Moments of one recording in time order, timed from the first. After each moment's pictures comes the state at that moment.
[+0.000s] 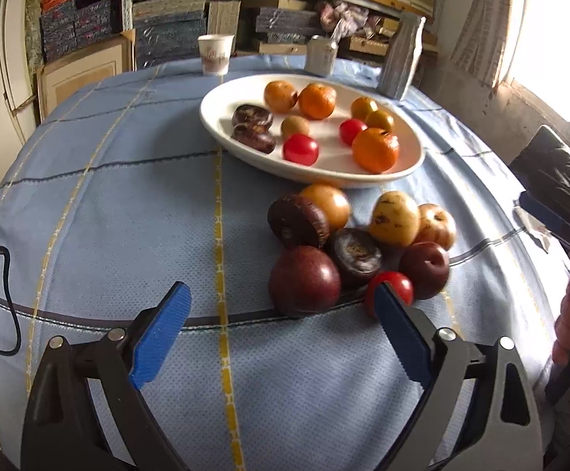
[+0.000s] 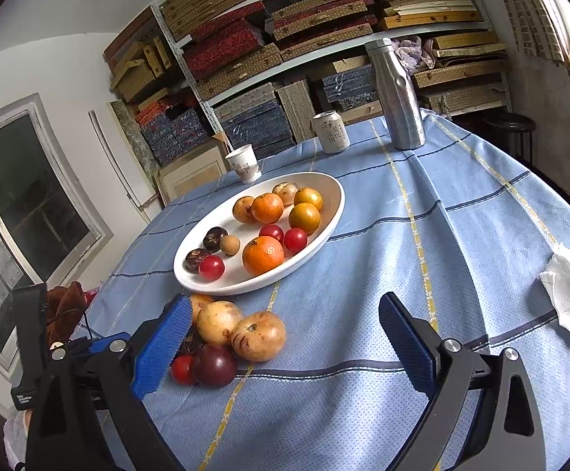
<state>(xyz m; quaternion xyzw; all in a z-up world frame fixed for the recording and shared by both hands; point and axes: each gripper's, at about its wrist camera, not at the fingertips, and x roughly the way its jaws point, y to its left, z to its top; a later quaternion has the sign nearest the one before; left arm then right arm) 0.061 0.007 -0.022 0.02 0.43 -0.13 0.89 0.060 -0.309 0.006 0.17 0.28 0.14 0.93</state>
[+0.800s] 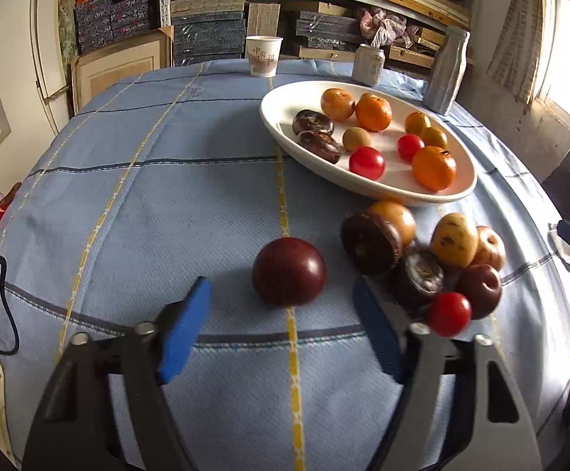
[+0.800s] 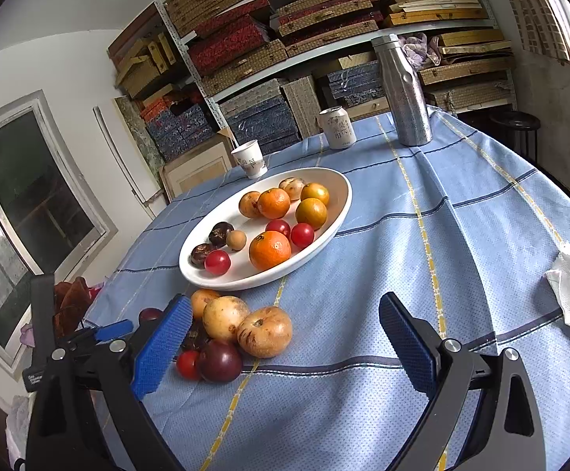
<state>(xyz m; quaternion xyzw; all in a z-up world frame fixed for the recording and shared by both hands) 0.075 0.033 -0.023 0.01 0.42 -0.07 0.90 0.059 -0.305 0.005 0.17 0.29 0.15 0.93</state>
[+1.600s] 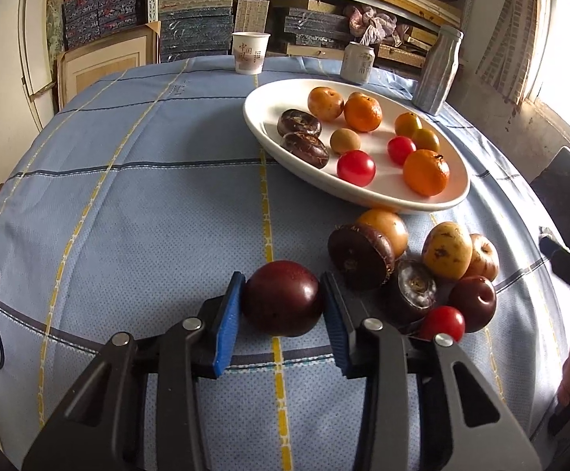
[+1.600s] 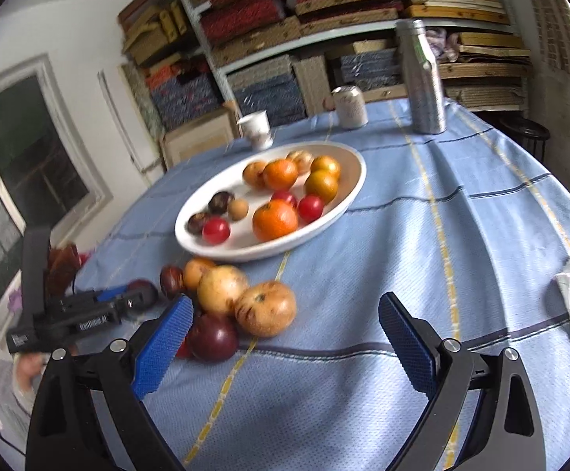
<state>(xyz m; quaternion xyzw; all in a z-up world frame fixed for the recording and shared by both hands) 0.087 0.031 -0.026 0.00 0.42 -0.10 0.90 0.068 -0.285 -0.005 0.11 0.33 0.16 0.92</state>
